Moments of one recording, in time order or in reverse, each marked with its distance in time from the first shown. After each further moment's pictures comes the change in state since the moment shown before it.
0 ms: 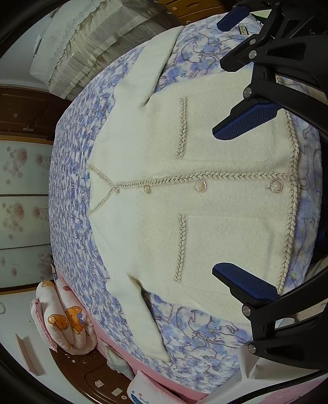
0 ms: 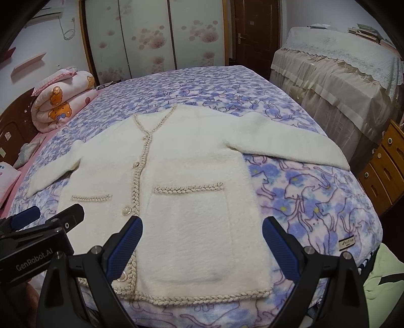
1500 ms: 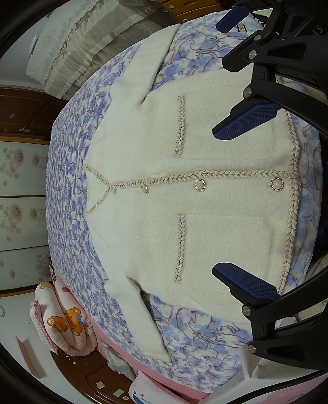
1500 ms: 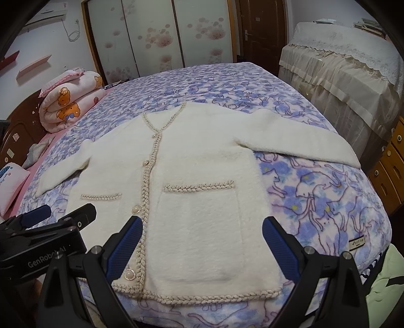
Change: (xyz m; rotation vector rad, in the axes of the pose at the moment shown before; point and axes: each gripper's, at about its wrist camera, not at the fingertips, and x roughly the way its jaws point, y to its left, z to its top) left arm 0.004 0.003 0.002 0.001 0.014 -0.001; right arm 0.002 0.009 0.000 -0.005 0.016 0.058
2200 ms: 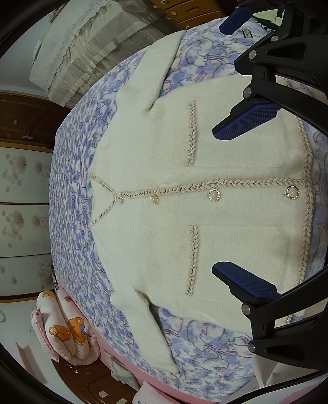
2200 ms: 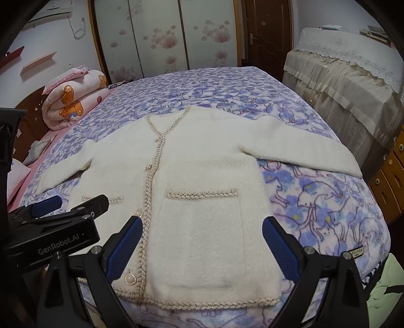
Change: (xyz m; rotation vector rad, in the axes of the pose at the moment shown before) left arm 0.016 -0.012 0.023 0.014 -0.007 -0.055; right arm 0.001 0.001 0.013 -0.034 -0.012 0.010
